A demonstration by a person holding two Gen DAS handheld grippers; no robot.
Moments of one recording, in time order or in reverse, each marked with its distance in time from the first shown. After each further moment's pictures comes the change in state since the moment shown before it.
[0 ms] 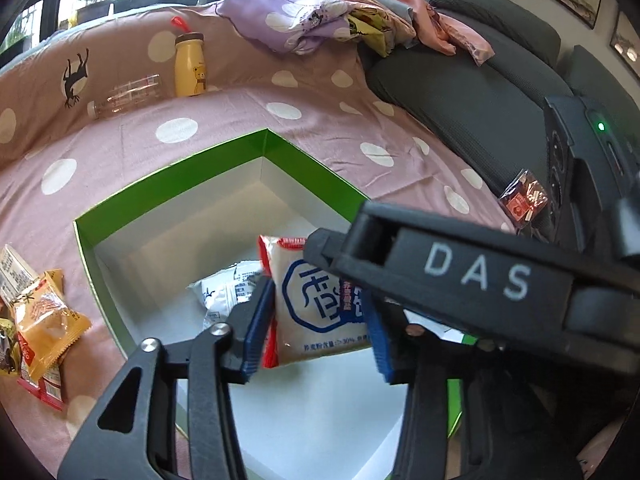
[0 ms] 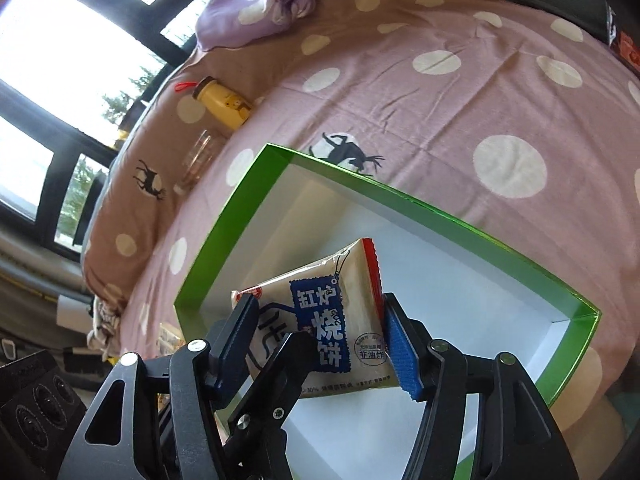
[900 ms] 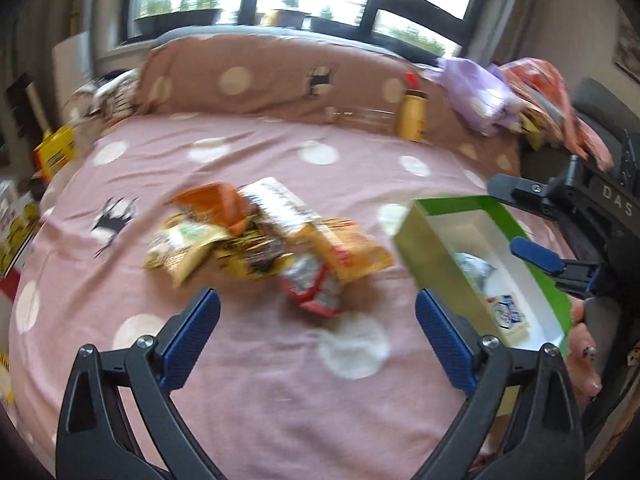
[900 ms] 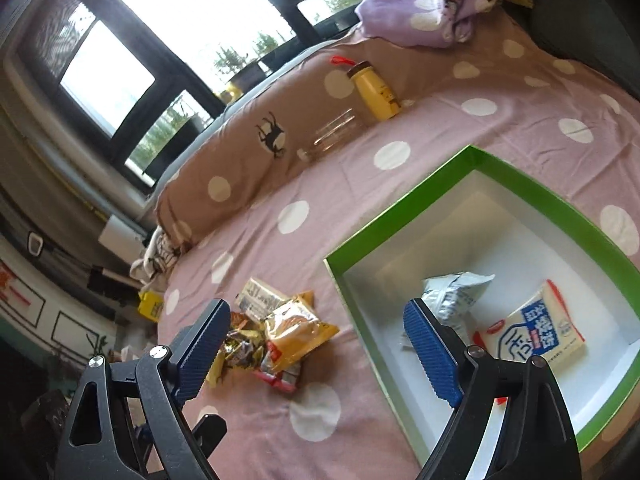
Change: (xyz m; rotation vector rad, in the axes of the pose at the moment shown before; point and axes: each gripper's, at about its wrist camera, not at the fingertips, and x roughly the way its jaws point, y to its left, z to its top) left arm -0.160 0.149 -0.091 -0.377 -0.173 0.440; right arm -0.005 0.138 -0.063 -0.383 -0.003 0.227
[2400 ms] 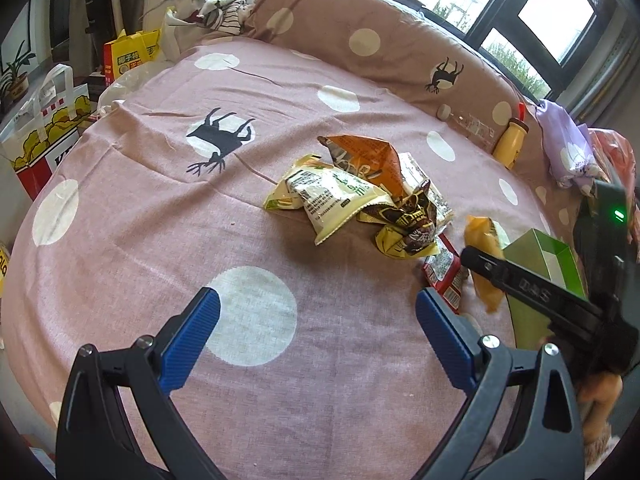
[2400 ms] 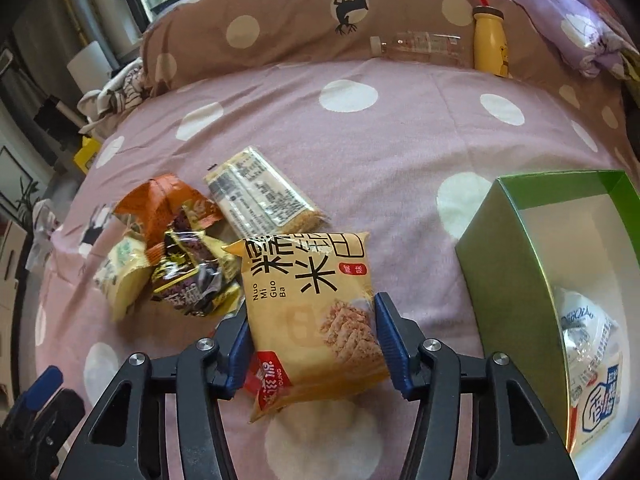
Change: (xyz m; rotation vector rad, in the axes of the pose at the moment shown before) left arm 0.018 0.111 -0.018 -0.302 0.095 0.094; right arm 0.132 0.072 -0.054 -0.399 0.272 -0.163
